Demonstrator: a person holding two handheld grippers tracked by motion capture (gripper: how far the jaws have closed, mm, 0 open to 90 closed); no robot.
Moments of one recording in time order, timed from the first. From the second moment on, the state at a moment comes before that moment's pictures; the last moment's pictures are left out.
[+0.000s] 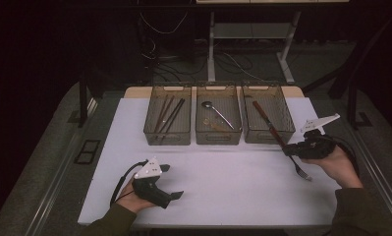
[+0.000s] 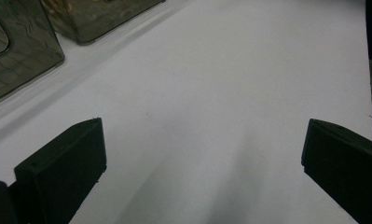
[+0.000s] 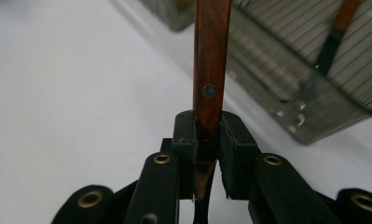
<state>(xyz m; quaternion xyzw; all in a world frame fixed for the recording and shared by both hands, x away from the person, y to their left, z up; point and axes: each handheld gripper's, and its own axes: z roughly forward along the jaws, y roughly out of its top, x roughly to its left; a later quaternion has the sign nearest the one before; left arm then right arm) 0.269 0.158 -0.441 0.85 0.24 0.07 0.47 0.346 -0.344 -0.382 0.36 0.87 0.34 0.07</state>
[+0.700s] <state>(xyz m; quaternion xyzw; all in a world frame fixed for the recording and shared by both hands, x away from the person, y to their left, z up) 0.269 0.157 -0.441 0.84 0.24 0.07 0.48 0.373 -0.337 -0.332 0.42 0.81 0.39 0.15</state>
